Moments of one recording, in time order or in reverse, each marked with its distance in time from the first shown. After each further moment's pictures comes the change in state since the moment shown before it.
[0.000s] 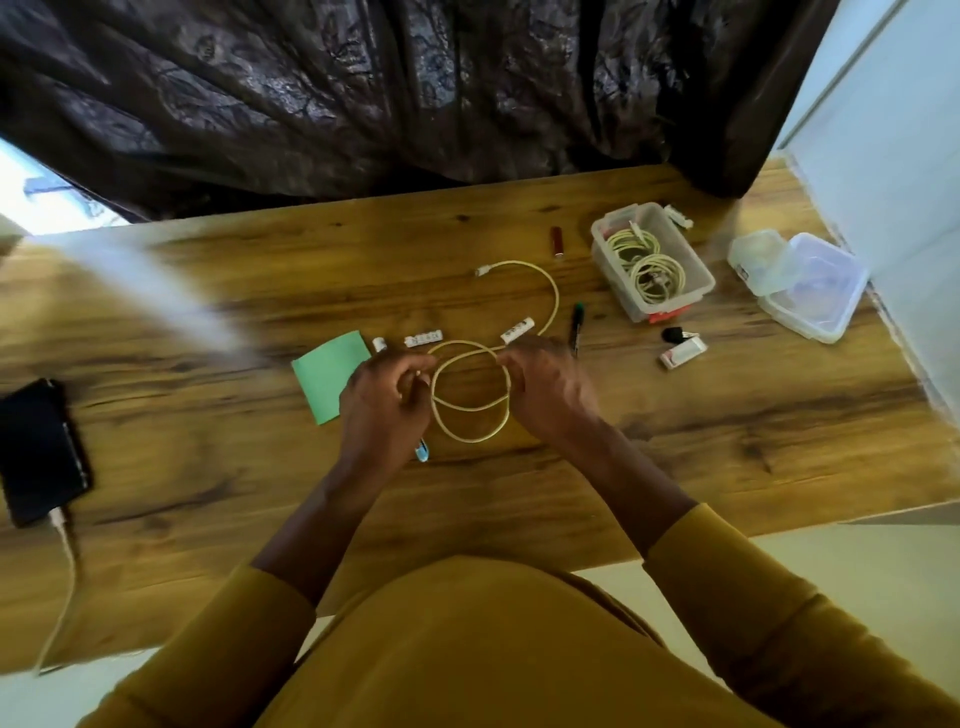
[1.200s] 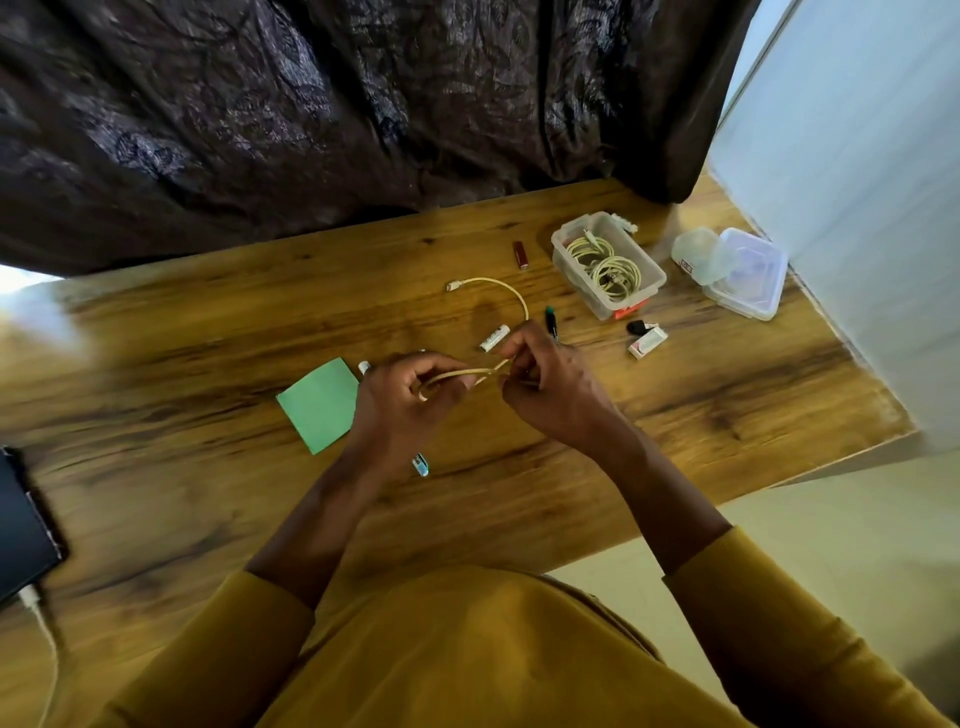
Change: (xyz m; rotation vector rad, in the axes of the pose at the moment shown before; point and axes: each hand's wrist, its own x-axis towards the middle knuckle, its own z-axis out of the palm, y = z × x) left_hand 0.016 0.026 -0.017 -0.261 -0.240 0.188; right_hand -0.024 -0.015 -0.036 0.289 0.100 -0.012
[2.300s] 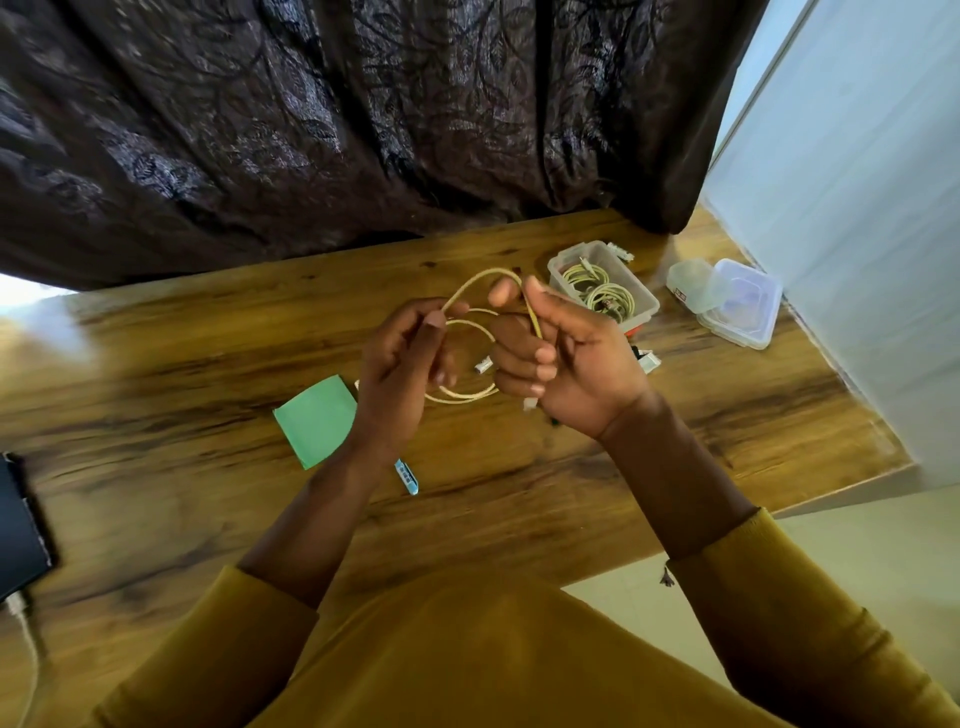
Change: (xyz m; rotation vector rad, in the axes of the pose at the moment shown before) left_hand 0.026 0.045 0.000 -0.500 0.120 0.061; right_hand 0.026 -0.059 -0.061 1.505 -0.549 0.141
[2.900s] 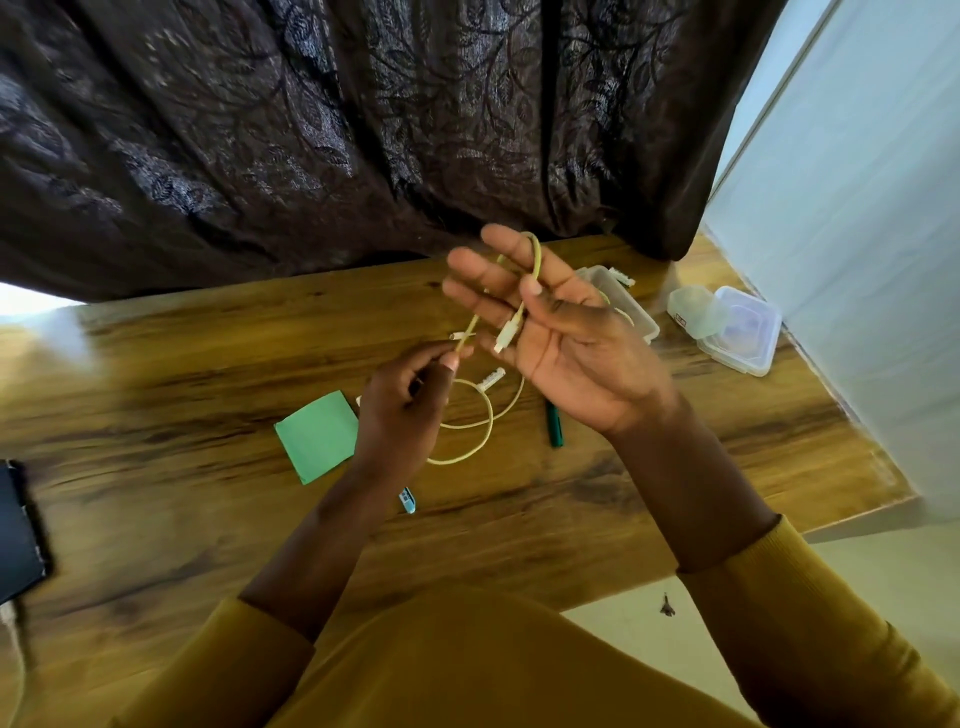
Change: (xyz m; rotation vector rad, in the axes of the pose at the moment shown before) left_hand -0.013 -0.002 0.003 0.284 0.027 -0.022; right_hand 0.009 -0.027 0.014 -0.194 -0.047 -0.178
